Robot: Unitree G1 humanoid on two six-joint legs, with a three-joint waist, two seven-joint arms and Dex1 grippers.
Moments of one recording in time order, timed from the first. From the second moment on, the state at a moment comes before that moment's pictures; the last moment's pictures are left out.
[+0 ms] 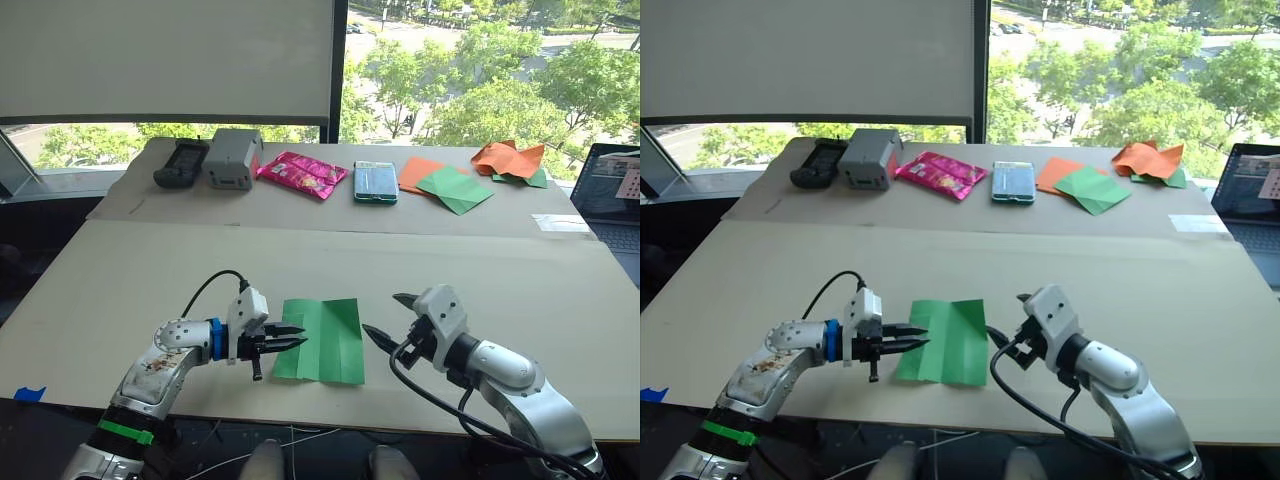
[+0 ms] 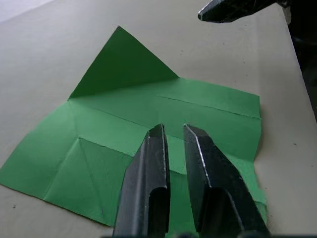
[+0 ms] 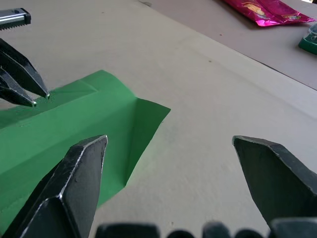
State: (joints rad) left arm -0.24 0.57 -0.21 0.04 -0.31 0.21 -1.11; right arm 0.02 -0.52 0.07 -0.61 0.25 0.58 0.49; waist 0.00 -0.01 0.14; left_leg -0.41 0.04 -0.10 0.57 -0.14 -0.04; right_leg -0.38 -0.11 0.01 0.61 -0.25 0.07
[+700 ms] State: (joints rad) left arm -0.27 0.58 -0.29 0.08 -0.18 0.16 -1.13; right arm 0.16 -0.67 0.07 -0.90 0.50 0.86 0.60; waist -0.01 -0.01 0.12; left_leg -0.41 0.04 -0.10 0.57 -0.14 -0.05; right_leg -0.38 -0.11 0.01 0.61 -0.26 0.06
